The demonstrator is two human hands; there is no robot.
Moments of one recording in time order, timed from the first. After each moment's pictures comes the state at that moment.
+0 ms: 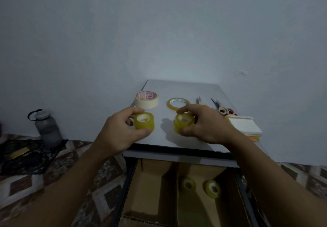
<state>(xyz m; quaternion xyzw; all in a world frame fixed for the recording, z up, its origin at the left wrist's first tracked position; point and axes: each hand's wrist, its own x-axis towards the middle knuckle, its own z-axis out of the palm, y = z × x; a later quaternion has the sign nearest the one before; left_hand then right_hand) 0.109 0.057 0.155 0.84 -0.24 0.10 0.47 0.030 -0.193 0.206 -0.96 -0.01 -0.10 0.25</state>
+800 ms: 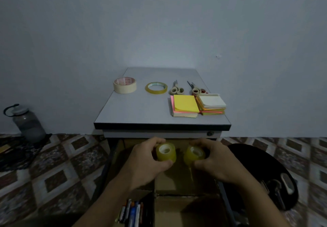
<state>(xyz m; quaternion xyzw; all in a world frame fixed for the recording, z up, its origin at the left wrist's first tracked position) -0.013 -0.016 0.085 0.82 -0.31 -0.07 0.47 -0.110 -0.234 0.109 -0.92 0.13 -0.04 0.36</state>
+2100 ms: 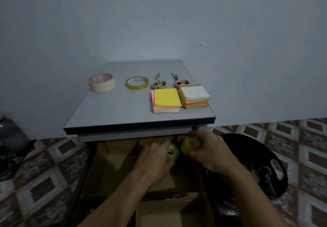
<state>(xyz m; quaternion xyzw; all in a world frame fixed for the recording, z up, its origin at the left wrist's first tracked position) -0.001 -0.104 0.045 0.89 -0.39 -0.03 0.22 -0.104 -0.265 0.099 -0.93 0.15 -0.10 0.31</state>
